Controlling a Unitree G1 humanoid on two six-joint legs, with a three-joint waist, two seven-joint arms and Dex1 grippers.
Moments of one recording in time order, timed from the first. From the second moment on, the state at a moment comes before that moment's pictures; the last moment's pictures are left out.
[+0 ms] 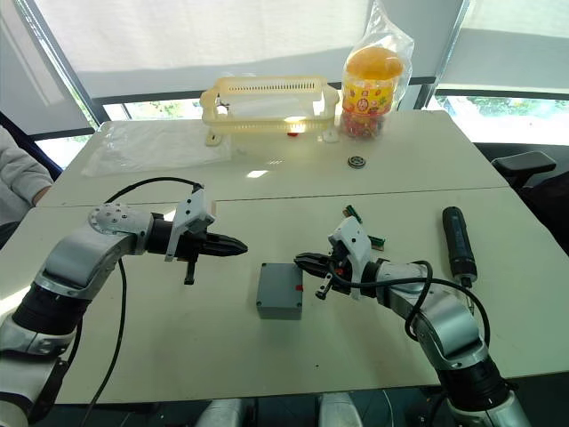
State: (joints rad) left arm -0.63 0.73 -0.19 -0.13 -0.35 0.62 -1.19; right arm -0.28 -0.56 0.11 -0.40 0.43 0.70 0.72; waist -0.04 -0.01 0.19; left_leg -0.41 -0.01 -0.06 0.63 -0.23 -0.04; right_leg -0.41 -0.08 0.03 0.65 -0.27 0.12
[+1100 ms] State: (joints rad) left arm -0.76 0.63 -0.22 -0.10 -0.39 0.55 -1.31; right arm -0.45 -1.14 -0.47 -0.25 0.87 1.30 0.68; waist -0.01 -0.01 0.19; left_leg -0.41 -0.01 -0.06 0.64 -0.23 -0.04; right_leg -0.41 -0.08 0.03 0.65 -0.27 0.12
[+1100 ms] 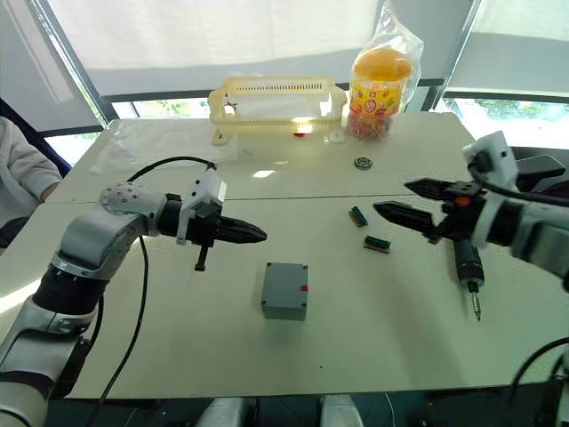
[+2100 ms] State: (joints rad) left arm -0.62 0.64 -0.26 -0.33 -0.40 0.61 -1.17; right arm -1.11 -1.02 0.57 1.04 0.00 1.06 1.24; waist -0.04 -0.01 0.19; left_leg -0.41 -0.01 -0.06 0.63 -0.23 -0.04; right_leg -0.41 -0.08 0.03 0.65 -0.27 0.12
